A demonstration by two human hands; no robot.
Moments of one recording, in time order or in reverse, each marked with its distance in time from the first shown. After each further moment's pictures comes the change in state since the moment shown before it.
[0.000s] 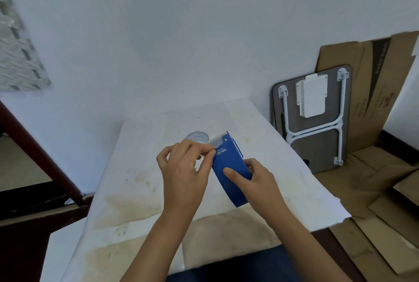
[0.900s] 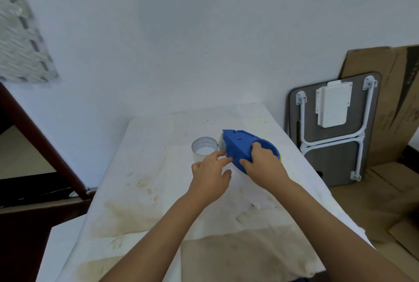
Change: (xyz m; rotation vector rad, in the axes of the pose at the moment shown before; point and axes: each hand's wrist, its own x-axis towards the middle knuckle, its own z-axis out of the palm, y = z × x) left_hand 0.029 -0.044 0.089 0.109 -0.677 -0.201; right_hand 0.115 0.000 0.005 -0.744 -0.089 -0.114
